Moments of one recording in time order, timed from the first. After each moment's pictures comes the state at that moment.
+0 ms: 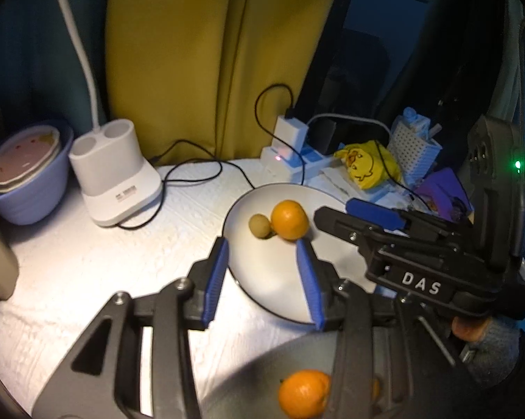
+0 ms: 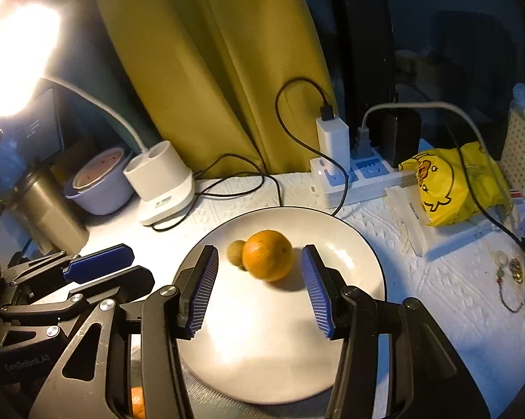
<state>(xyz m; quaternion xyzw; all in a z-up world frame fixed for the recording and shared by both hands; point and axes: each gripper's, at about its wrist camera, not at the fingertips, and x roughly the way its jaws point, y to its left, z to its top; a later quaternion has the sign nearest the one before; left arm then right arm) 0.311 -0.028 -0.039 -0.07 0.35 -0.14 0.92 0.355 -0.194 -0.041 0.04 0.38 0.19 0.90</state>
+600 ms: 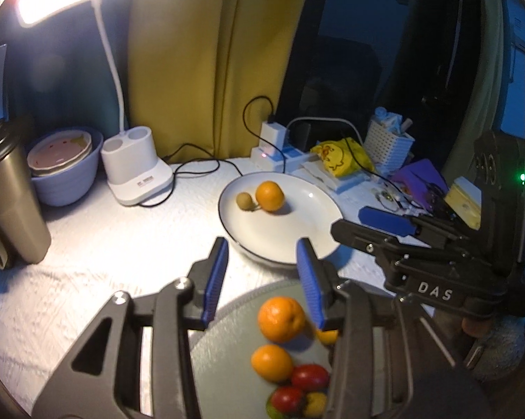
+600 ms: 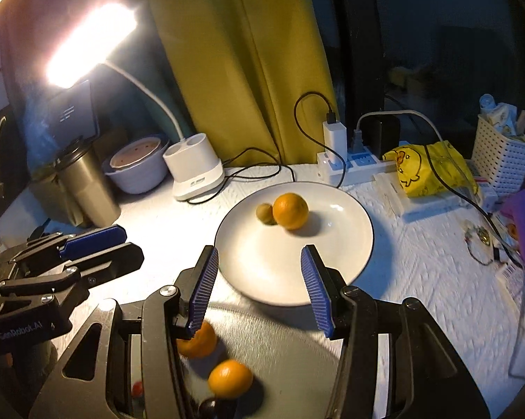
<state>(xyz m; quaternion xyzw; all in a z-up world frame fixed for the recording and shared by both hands) 0.221 -0.025 -0.017 -0.06 0.32 -0.14 0.94 0.260 -0.195 -0.013 0.02 0.36 0.20 0.91</state>
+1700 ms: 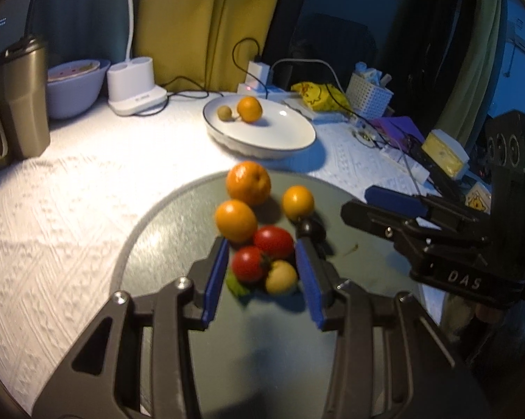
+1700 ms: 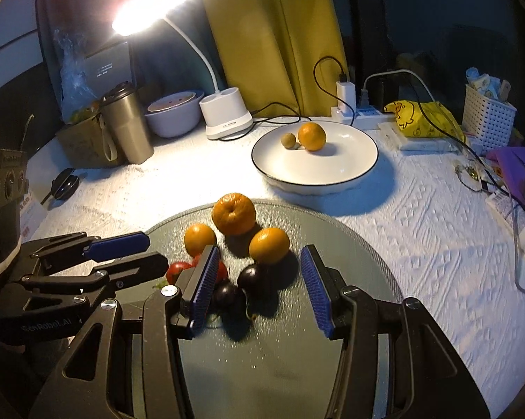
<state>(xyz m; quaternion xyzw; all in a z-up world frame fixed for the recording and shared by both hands) 0.129 -0.039 -0.073 -0.08 0.38 -0.16 0.91 0.152 -0.199 -0.037 0.00 0.38 0.22 0.90</state>
